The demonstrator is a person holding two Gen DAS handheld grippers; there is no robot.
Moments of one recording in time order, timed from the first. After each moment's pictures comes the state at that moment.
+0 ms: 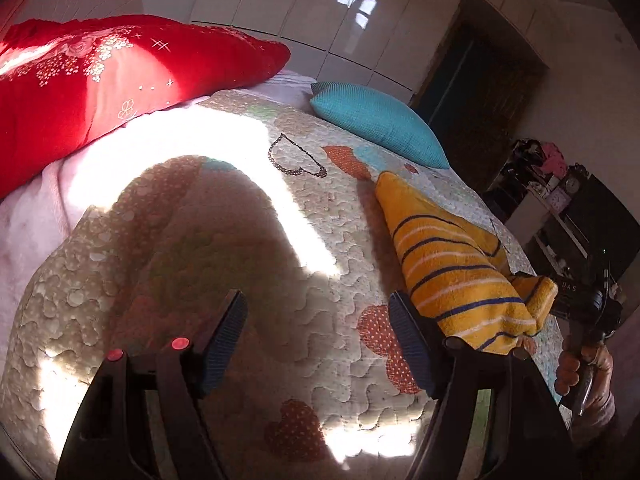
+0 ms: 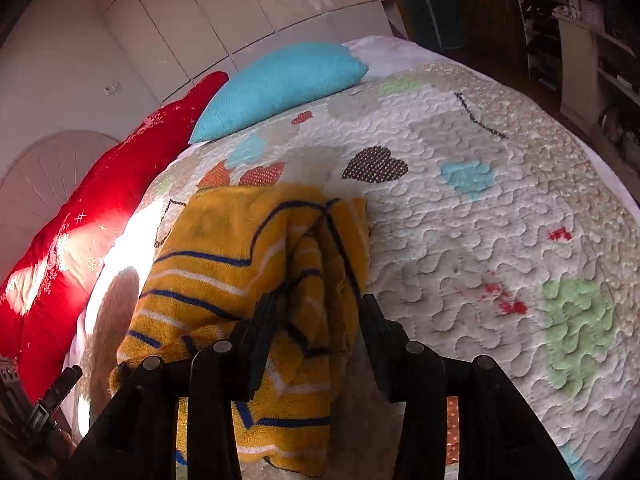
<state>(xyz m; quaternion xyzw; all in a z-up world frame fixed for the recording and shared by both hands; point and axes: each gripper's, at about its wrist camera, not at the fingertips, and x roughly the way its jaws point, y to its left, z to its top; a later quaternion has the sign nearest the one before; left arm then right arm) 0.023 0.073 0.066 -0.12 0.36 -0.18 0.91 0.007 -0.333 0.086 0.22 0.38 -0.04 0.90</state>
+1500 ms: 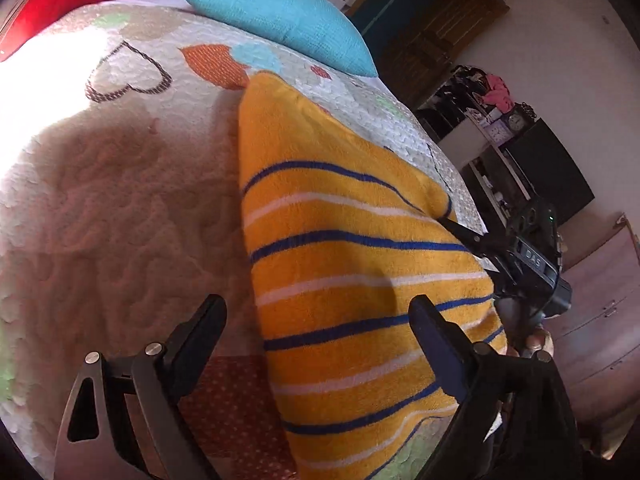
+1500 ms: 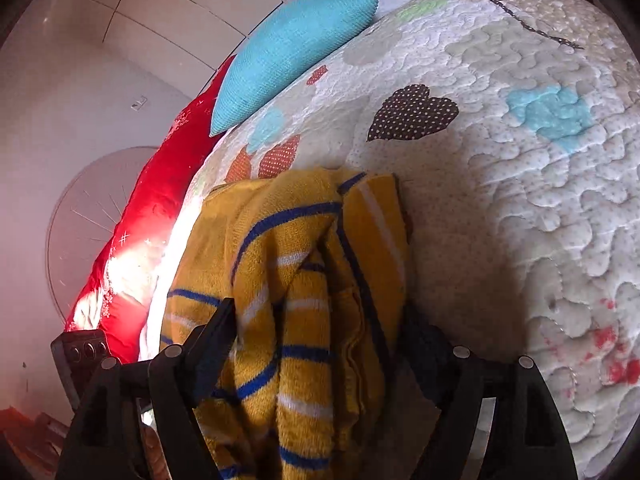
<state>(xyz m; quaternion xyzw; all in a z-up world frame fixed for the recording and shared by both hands) 0.124 -0.062 0.016 -0.14 0.50 -0.36 0.77 0.076 -0.365 0.018 0.35 0.42 0.09 0.83</state>
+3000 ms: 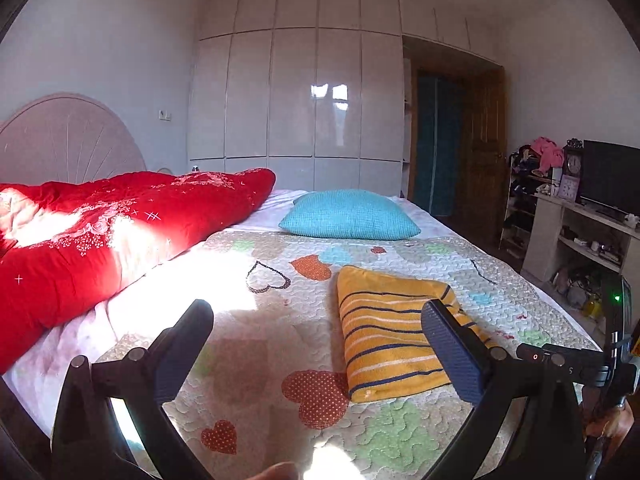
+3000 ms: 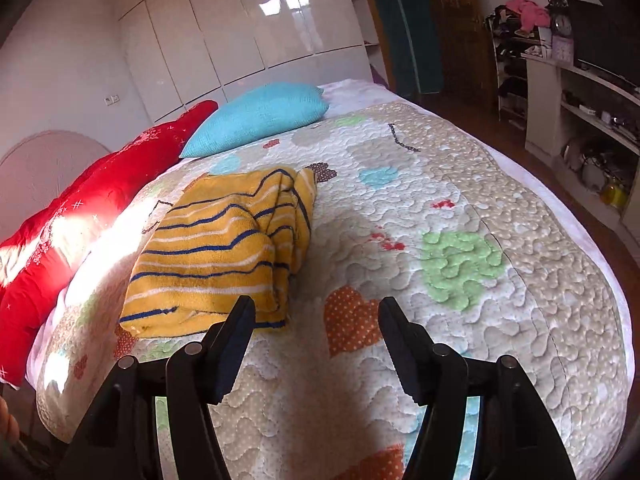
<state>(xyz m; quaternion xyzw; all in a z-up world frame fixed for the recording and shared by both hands) -0.101 -0.039 0.162 0.01 0.16 -0.12 0.98 -0.126 -0.345 0.082 0.18 0.34 -0.09 0.92</state>
